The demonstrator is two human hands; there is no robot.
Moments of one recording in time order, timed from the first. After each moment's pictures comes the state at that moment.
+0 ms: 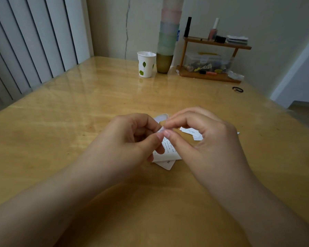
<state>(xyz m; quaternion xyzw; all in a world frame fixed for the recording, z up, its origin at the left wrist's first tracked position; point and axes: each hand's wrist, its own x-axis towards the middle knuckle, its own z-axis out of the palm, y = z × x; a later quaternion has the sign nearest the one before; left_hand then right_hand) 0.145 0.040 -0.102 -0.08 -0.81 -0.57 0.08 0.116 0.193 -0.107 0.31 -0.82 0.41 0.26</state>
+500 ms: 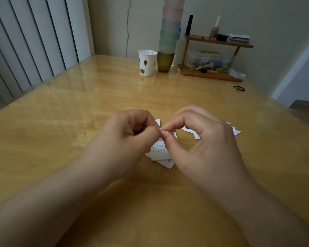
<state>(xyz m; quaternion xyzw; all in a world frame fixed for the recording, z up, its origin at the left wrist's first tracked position) 0.146 0.040 -0.103 -0.07 -0.82 -0.56 0.13 0.118 0.186 -0.108 0.34 -0.80 0.40 0.28</state>
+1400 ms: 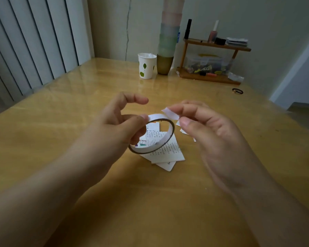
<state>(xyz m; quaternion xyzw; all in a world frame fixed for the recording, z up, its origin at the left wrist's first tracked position) 0.137 0.027 -0.100 -0.03 -0.70 -0.71 0.10 0.115 0.200 -0.093 0.28 -0.74 0.62 0.01</state>
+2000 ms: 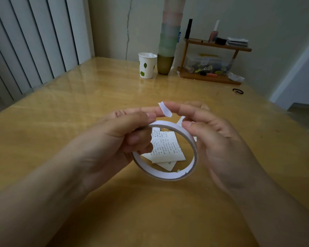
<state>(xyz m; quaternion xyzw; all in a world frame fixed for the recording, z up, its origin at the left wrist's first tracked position) 0.141 0.025 -0.096 -0.14 -0.58 -0.80 -0.08 0.117 0.200 -0.091 0.27 -0.72 0.63 -0.03</state>
